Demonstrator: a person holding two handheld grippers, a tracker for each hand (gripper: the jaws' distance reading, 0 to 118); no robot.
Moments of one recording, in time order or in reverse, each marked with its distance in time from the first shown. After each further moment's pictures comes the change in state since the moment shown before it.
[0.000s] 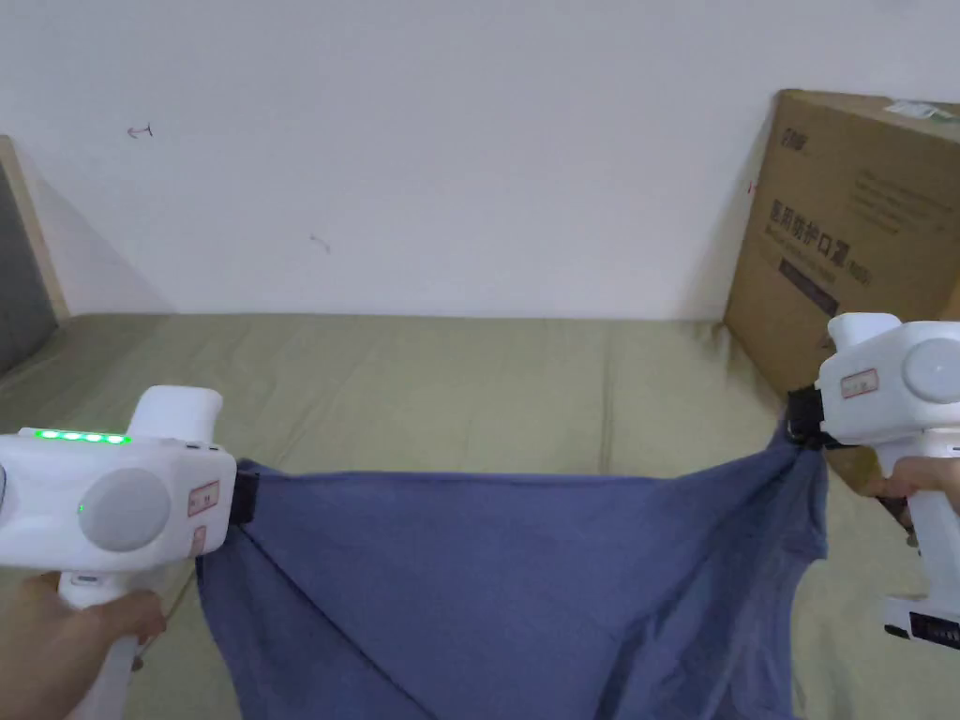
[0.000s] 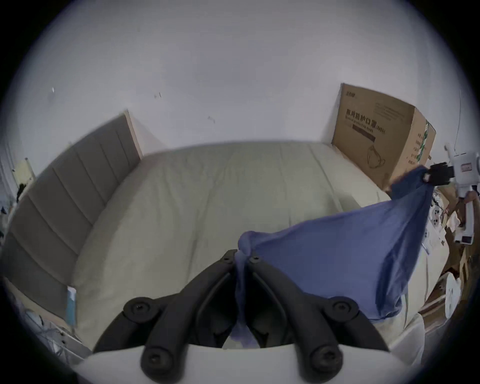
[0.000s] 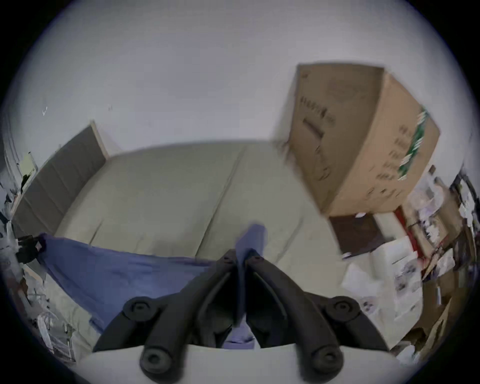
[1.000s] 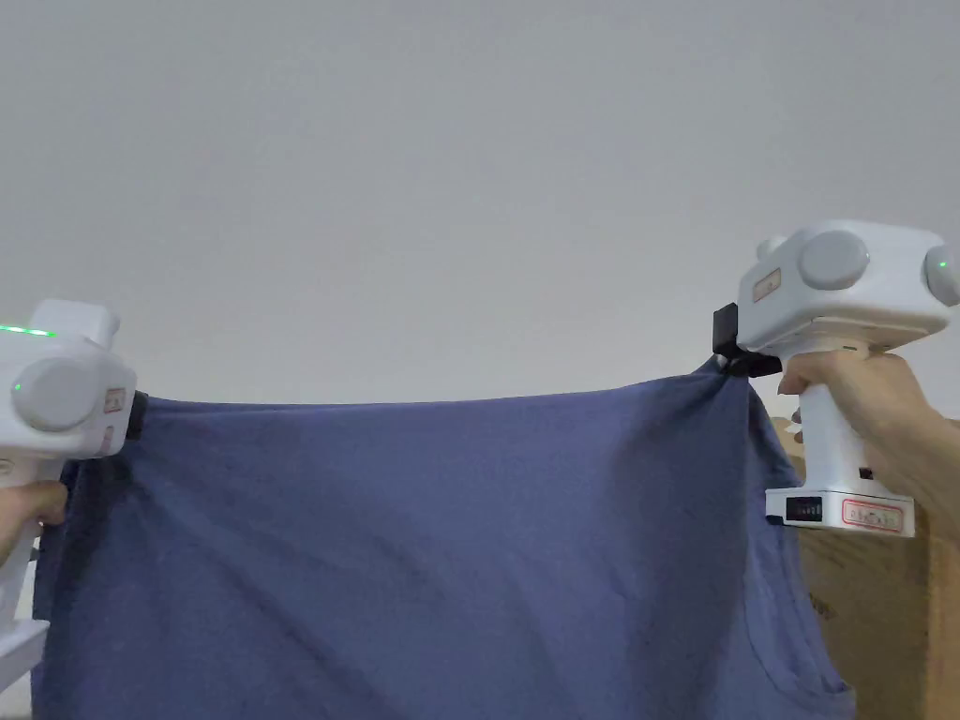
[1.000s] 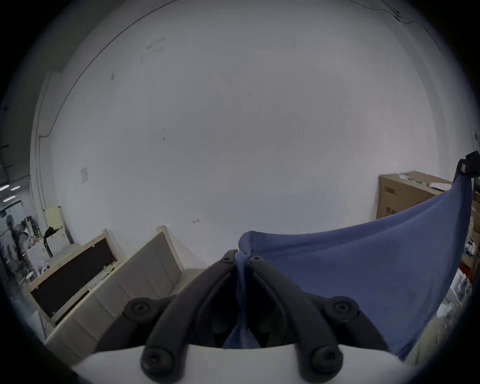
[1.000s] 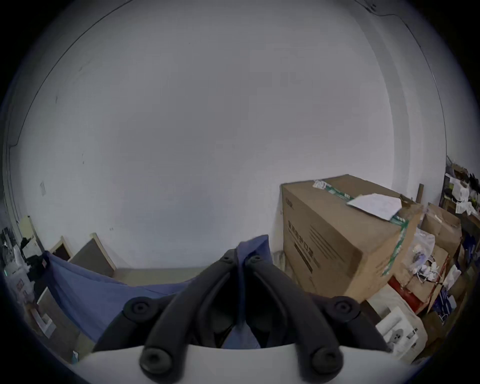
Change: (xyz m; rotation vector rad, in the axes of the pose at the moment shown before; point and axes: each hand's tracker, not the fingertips) left arm -0.039 0.339 -0.009 0.443 0.231 -0.040; right arm -0.021 0.312 0.075 0.439 -0.006 -0.192
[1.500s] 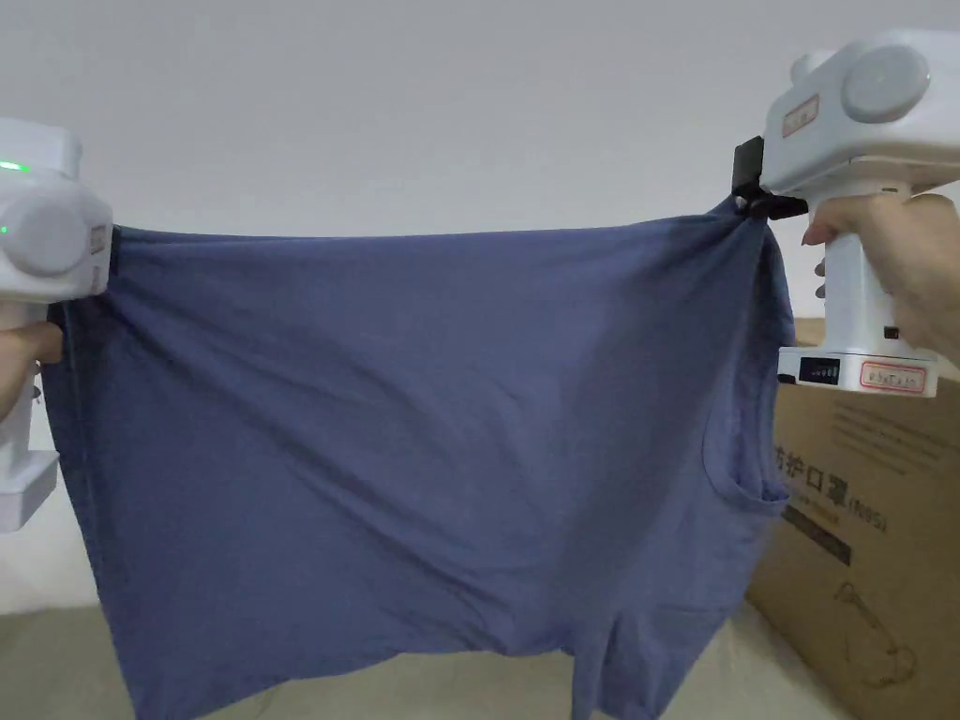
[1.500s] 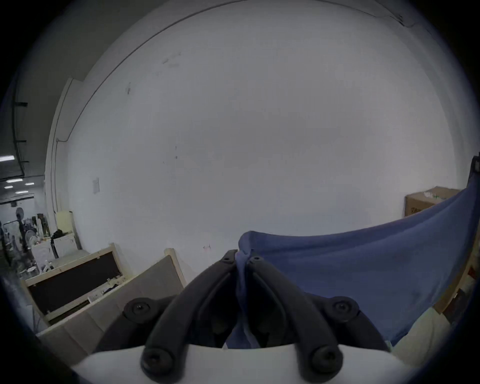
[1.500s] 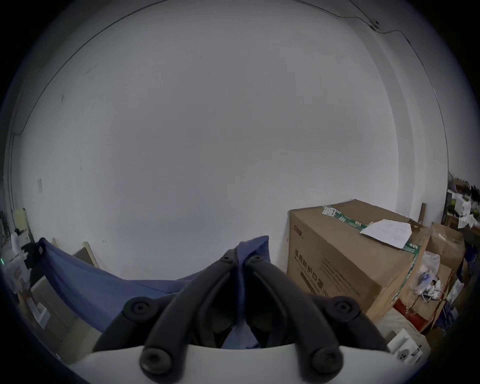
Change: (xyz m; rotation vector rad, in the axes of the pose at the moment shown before) left arm 0.008 -0.009 -0.084 0.125 0.099 0.004; right arm -0.029 -0.009 -0.061 0.119 -0.014 0.077
